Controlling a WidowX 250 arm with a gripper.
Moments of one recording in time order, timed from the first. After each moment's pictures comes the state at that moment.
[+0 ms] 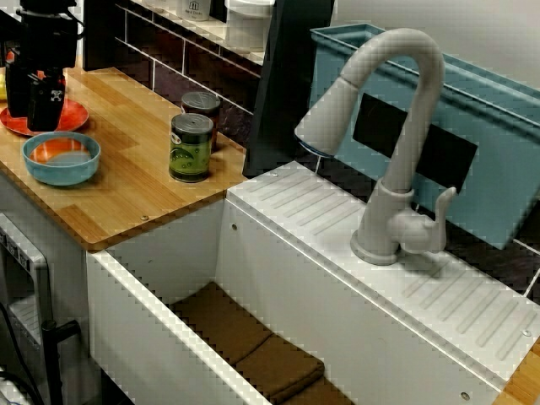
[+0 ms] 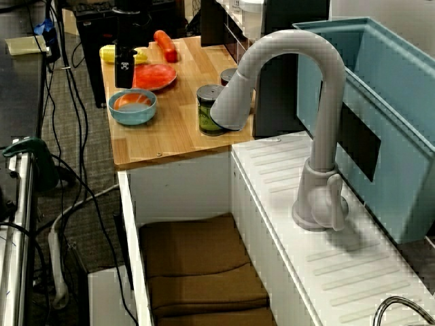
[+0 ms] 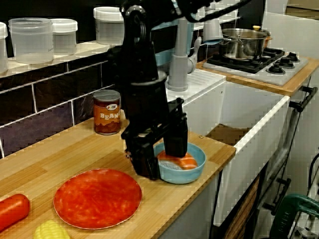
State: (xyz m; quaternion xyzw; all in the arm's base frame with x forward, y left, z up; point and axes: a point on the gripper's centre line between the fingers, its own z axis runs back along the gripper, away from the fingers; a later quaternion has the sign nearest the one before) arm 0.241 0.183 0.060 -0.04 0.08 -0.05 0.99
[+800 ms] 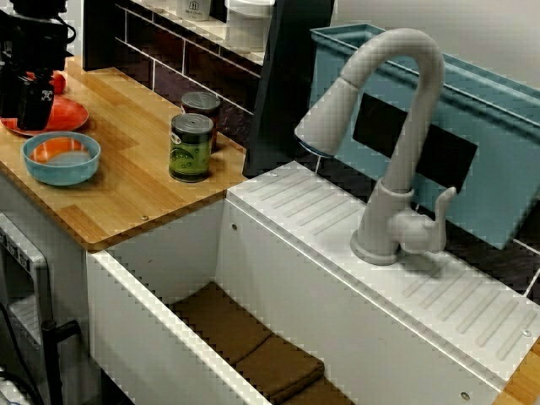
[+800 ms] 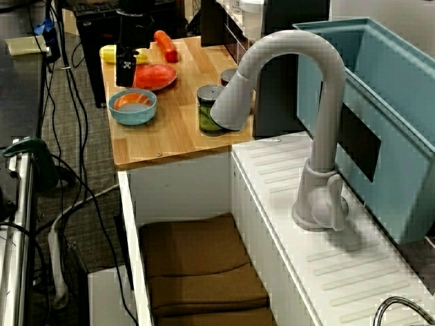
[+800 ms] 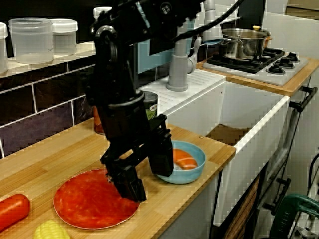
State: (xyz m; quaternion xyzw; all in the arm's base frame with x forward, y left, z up) arm 0.242 0.211 0.048 -0.05 0.11 -0.03 0.99
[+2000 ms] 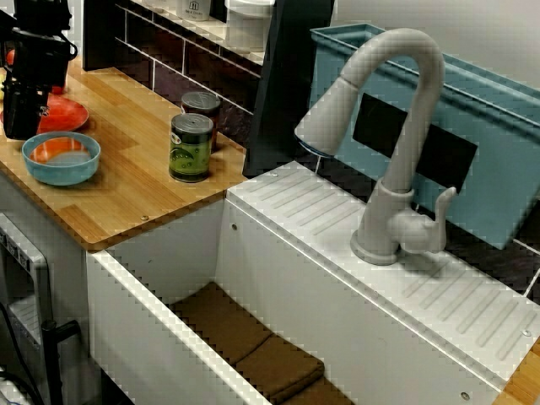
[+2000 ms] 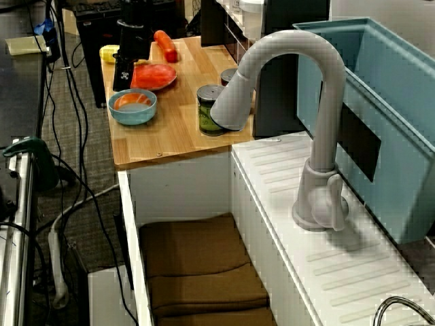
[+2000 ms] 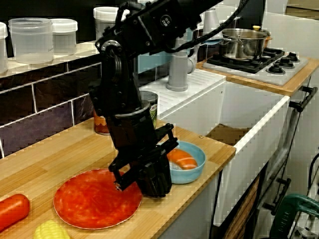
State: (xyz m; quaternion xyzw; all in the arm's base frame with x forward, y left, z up) arm 0.237 0.200 0.036 -0.05 0.13 -0.05 0.99
